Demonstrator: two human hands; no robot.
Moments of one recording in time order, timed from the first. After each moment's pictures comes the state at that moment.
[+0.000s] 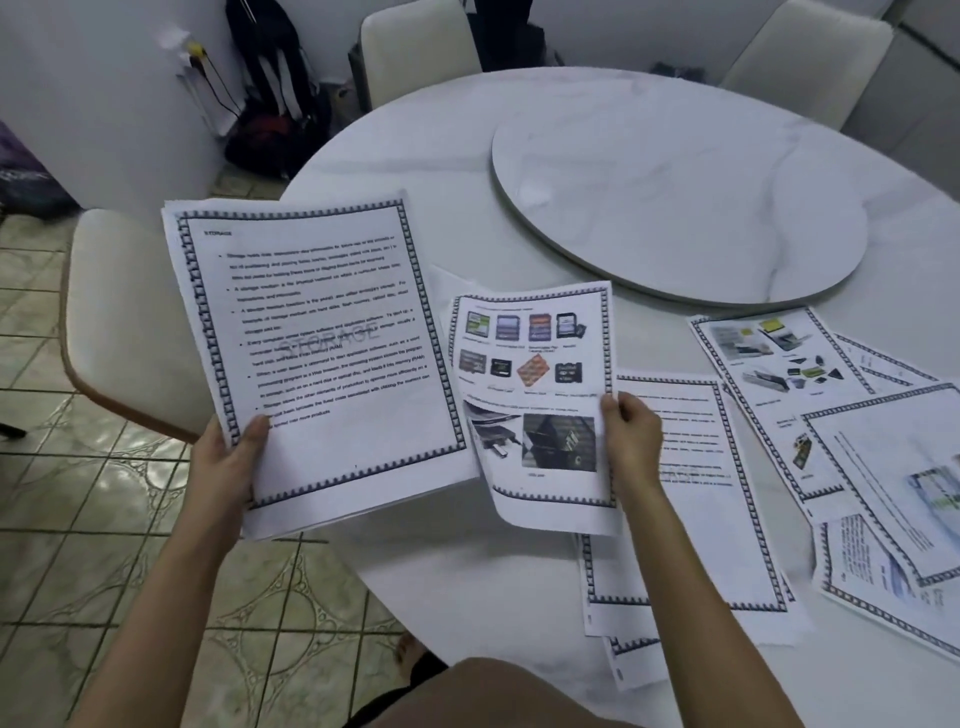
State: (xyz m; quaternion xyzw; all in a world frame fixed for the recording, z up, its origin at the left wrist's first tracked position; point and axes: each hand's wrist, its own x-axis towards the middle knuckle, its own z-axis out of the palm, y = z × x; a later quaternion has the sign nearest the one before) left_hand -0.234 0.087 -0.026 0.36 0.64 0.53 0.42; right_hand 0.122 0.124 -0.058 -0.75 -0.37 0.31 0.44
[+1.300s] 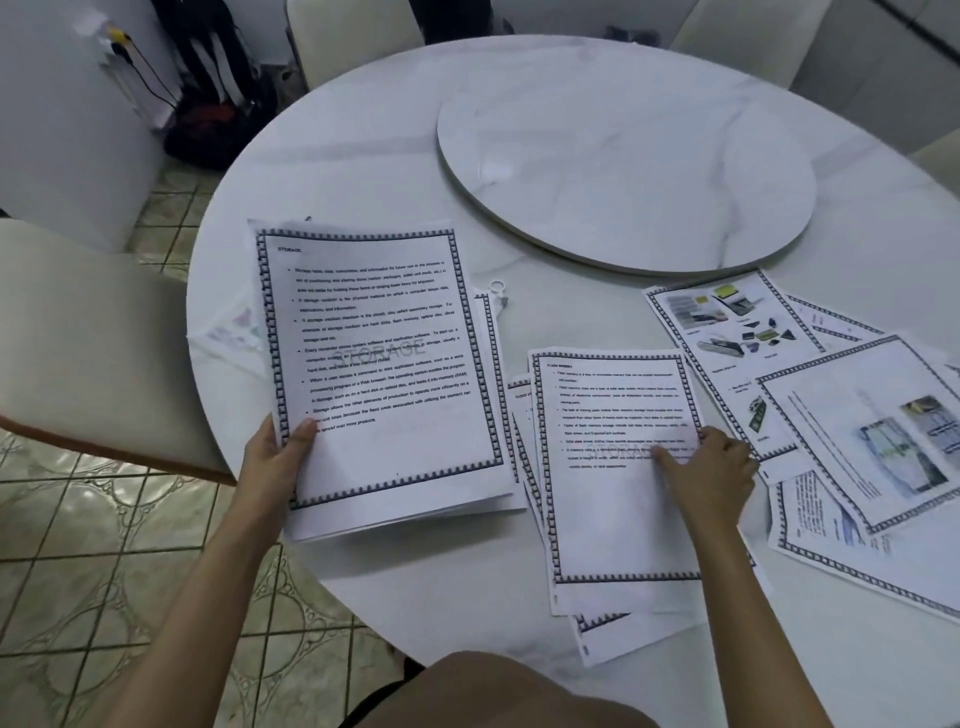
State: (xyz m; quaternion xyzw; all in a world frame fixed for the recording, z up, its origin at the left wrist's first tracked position) left_hand -0.161 0.100 -0.028 0.38 0.63 0.46 0.51; right_hand 0.222 0.060 -0.065 -0.92 -0.36 0.13 0.13
